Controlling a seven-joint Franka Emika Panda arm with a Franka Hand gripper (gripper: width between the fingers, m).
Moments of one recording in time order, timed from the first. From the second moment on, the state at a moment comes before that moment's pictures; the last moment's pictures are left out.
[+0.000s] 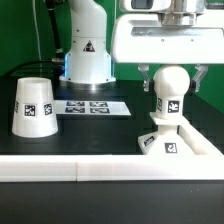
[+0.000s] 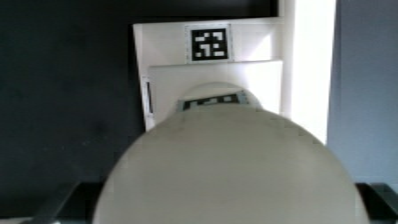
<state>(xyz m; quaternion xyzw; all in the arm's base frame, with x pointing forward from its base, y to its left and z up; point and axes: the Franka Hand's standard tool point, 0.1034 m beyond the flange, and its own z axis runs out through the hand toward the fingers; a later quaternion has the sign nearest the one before) 0.571 0.100 0.107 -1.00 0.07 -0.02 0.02</state>
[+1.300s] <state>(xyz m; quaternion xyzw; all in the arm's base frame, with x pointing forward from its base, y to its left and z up) 0.571 0.103 0.108 -0.81 0.58 0.00 0.06</state>
